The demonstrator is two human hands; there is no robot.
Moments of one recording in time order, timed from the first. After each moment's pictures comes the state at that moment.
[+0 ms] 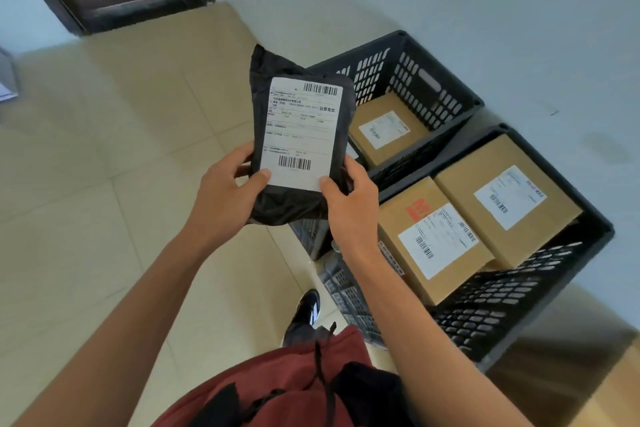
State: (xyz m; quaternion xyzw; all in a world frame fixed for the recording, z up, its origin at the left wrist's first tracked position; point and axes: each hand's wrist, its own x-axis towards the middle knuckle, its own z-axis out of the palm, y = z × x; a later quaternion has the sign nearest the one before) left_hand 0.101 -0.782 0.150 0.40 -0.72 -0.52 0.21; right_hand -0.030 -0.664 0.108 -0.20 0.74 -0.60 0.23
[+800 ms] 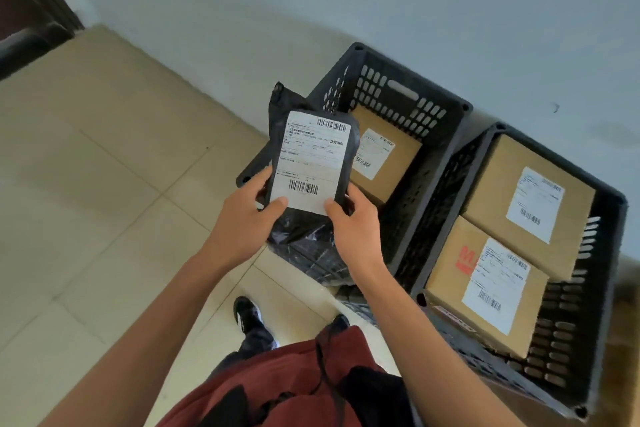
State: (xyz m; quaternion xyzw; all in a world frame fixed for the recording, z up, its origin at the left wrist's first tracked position) left_hand -0.052 -1.010 0.106 0.25 -0.81 -0.54 -0.02; right_hand -0.119 -0.843 0.092 -0.01 0.77 -0.60 0.21
